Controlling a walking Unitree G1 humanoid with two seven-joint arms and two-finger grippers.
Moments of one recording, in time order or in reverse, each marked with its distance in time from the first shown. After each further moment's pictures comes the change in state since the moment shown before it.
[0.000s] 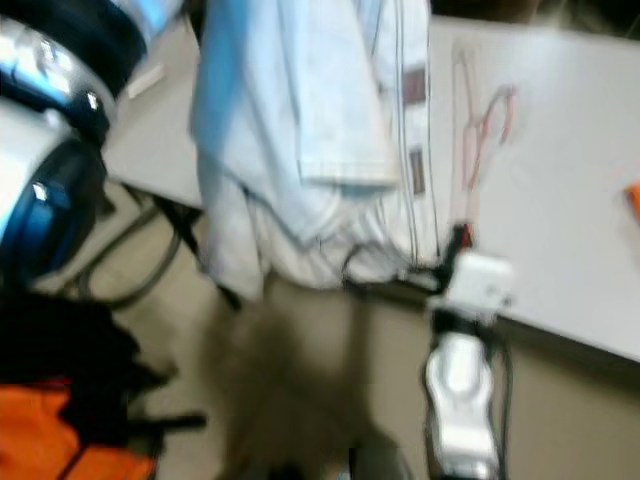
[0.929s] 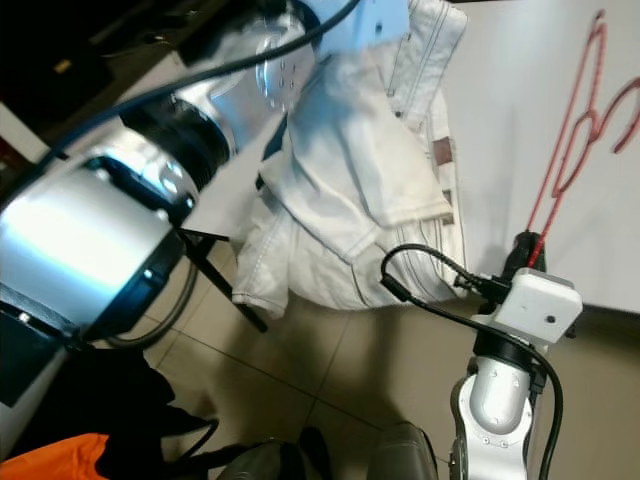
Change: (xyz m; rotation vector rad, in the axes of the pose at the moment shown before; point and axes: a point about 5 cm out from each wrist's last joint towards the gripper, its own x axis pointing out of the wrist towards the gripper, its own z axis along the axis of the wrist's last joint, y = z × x) left arm -0.029 -0.094 -0.004 0.181 -0.007 -0.201; right arm -0.022 -0.027 0.023 -0.088 -0.021 -0.160
